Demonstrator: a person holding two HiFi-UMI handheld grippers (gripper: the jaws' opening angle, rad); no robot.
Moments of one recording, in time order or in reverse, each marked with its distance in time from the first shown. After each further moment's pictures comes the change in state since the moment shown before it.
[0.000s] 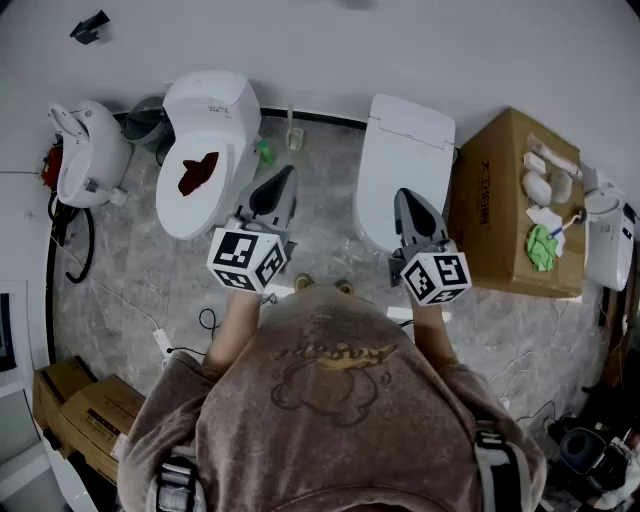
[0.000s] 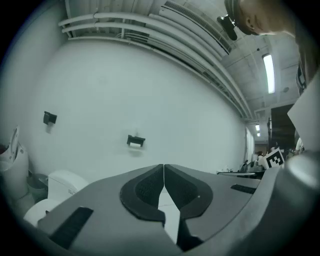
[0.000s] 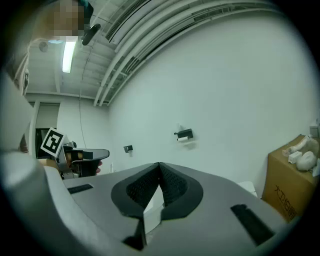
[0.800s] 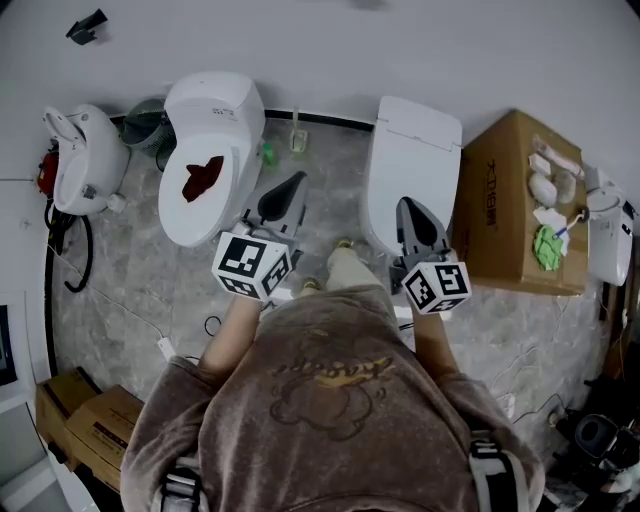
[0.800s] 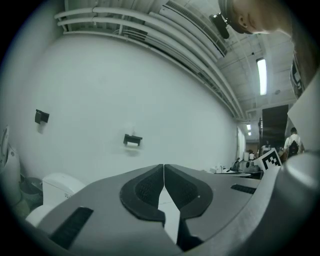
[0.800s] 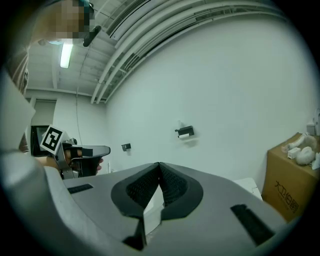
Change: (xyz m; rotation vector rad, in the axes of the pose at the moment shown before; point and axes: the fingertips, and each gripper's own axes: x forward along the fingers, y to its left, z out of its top) left arm -0.009 0.040 -0.005 0.030 0.002 -0.090; right arm 0.032 0.039 -0.025 0.000 -0.001 -0.038
